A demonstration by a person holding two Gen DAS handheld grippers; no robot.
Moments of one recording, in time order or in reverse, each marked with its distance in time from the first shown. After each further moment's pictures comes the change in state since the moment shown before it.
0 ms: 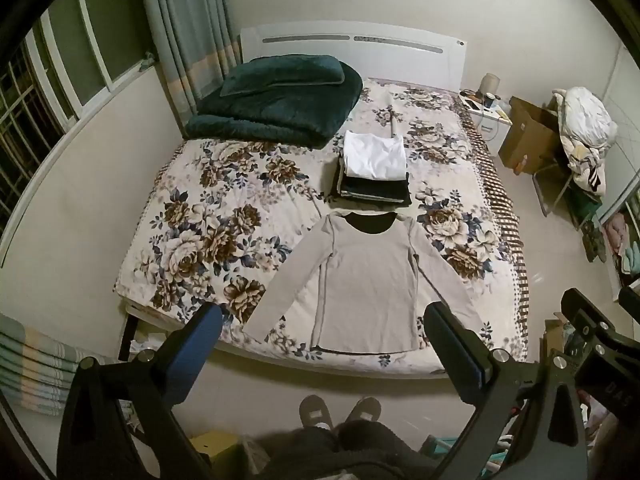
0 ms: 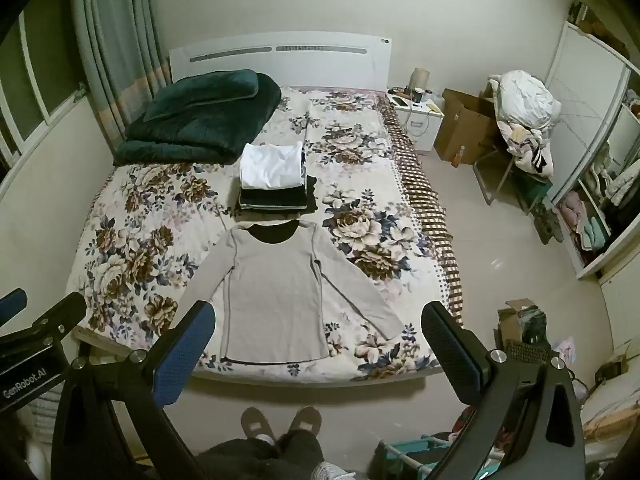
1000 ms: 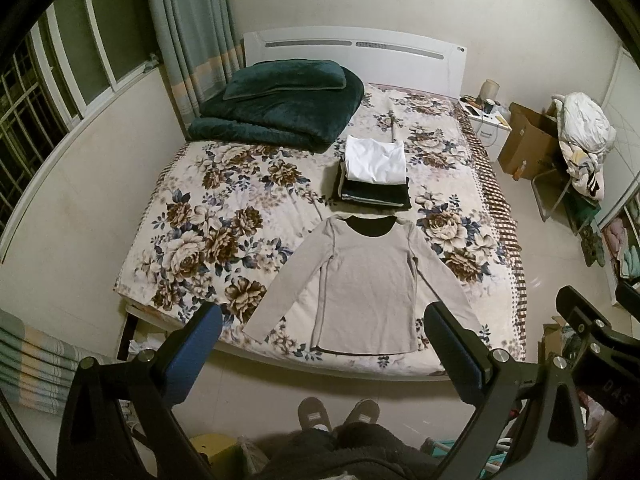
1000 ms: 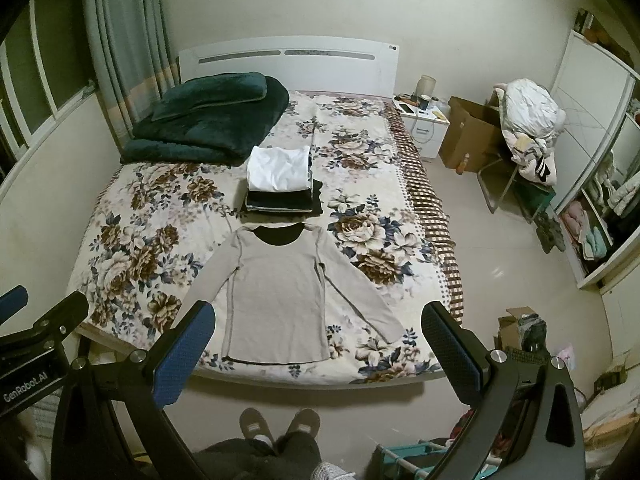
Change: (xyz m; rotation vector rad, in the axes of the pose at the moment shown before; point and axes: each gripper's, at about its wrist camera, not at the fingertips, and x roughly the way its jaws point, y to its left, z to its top) left arm 0.000 0.000 0.000 -0.005 -0.010 -0.004; right arm -0.015 0.004 0.003 -0.003 -0.014 0.007
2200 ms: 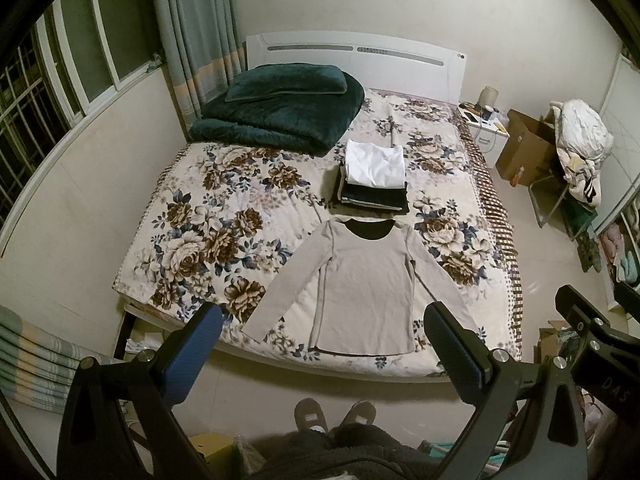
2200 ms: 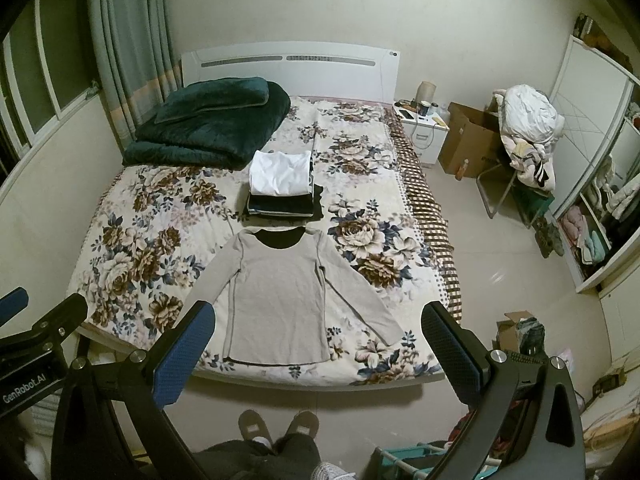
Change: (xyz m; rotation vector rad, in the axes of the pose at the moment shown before) left arm 0.000 0.000 0.000 -0.003 -0.013 -0.007; right arm -0.009 0.000 -0.005 -0.002 -0.012 -0.002
